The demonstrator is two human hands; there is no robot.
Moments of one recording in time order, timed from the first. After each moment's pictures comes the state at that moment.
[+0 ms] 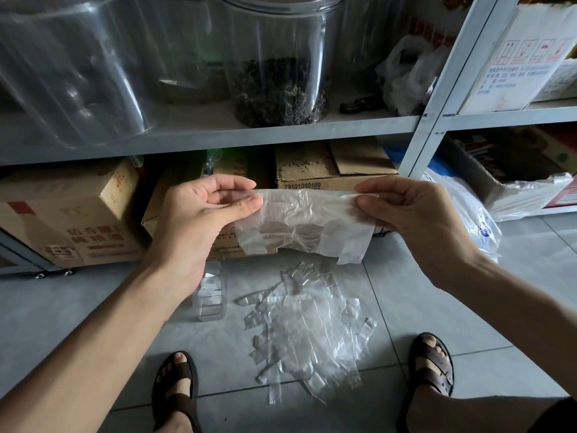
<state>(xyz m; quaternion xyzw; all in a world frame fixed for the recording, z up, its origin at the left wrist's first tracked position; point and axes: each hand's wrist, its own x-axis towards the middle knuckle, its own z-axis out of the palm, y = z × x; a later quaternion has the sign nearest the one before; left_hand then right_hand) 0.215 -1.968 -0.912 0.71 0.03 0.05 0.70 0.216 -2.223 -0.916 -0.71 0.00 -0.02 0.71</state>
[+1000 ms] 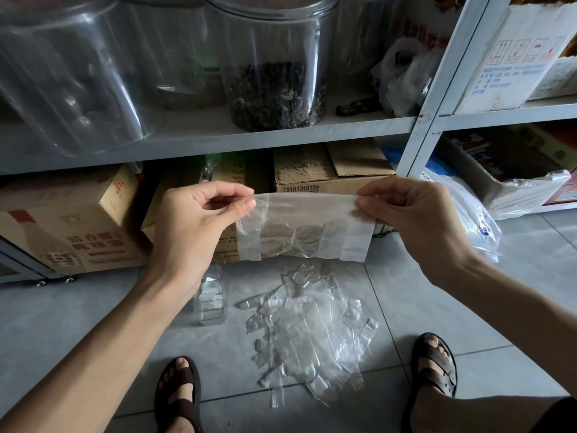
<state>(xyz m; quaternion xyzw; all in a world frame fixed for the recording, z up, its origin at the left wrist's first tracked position) 0.217 -1.966 -0.918 0.77 -0.01 0.13 0.62 0.218 -2.227 -0.919 -0.74 -0.01 -0.08 0.67</state>
